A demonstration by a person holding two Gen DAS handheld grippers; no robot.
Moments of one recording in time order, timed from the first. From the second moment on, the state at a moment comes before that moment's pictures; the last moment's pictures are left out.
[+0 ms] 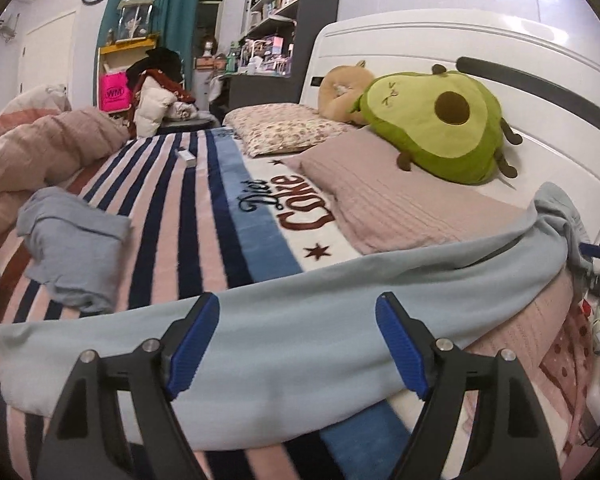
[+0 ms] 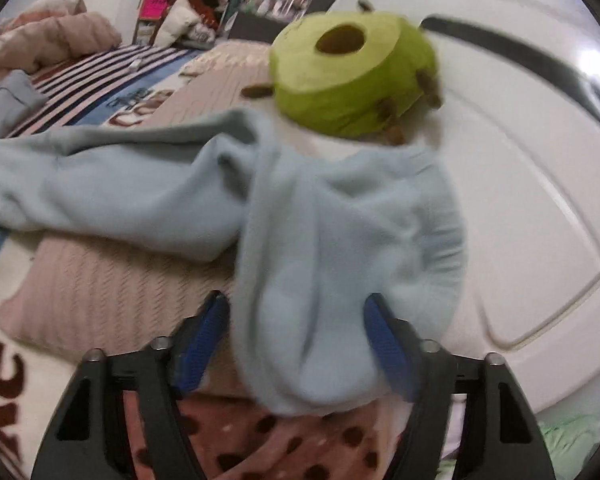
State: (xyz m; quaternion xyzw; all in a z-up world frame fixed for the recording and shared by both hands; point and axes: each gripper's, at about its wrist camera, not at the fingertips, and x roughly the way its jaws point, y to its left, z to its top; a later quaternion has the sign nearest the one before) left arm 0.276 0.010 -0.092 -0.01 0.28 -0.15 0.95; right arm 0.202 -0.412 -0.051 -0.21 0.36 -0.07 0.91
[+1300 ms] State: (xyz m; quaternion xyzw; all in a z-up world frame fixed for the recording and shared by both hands) left arm 0.291 0.007 -0.146 0.02 0.33 -0.13 0.93; right arm 0.257 -0.508 0.077 -0.05 0.30 -0.02 0.95
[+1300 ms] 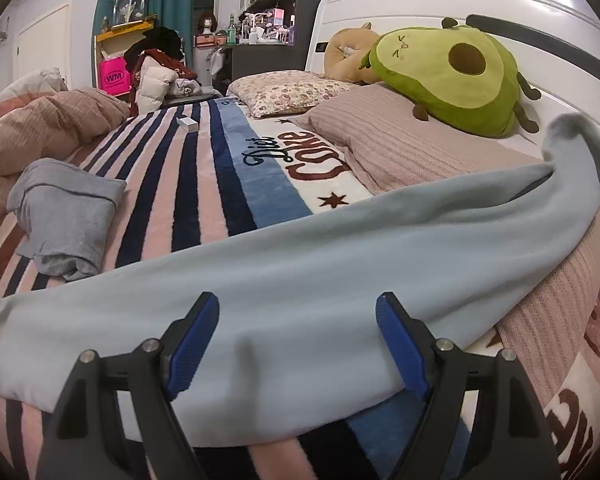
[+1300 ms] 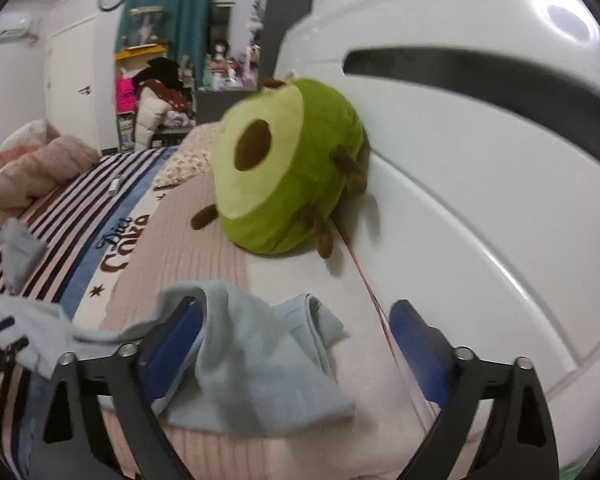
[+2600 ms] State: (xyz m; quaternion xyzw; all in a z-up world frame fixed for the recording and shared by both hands) left arm 0.267 0.087 -0.134 -0.08 0.35 -0.05 0.93; right arm 0.273 -0.527 0.028 -0.05 0.32 -0.15 0.93
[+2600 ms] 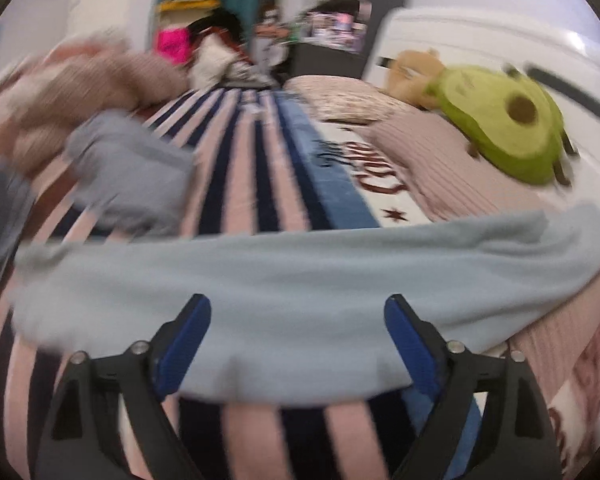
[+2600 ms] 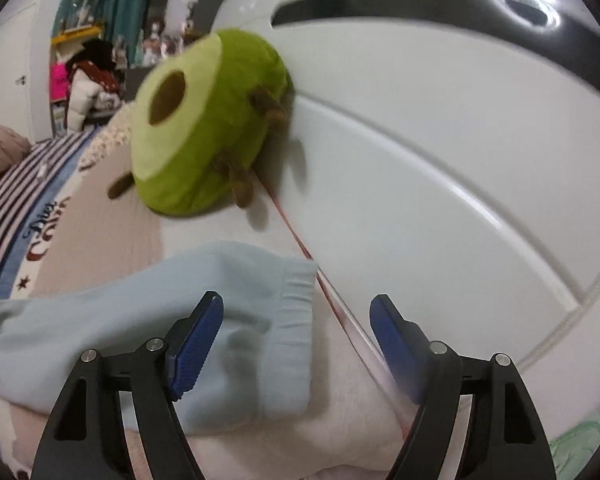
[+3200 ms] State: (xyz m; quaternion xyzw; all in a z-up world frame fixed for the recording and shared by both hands) left arm 0.272 0.202 -0.191 -0.25 0.40 0.04 0.88; right arm 0.233 -0.359 -0.028 -0.09 0.34 0.09 0.93
